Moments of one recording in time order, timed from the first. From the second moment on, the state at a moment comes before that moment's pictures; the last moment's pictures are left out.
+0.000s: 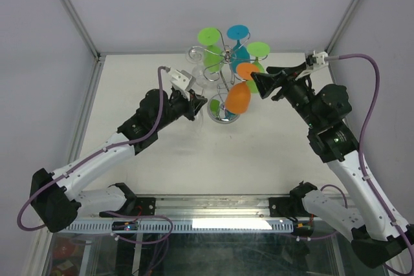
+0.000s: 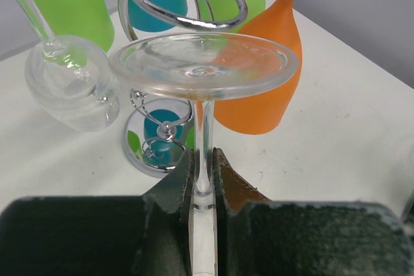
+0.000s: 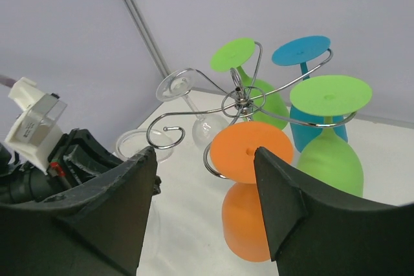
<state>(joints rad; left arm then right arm) -0.73 1.11 0.89 0.11 0.06 -0.13 0.47 0.85 1.08 -0.08 -0.12 0.31</state>
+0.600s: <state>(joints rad) -0.73 1.39 1.22 -0.26 0.11 -0.05 0.47 0.86 1.03 -0.06 -0.16 0.34</state>
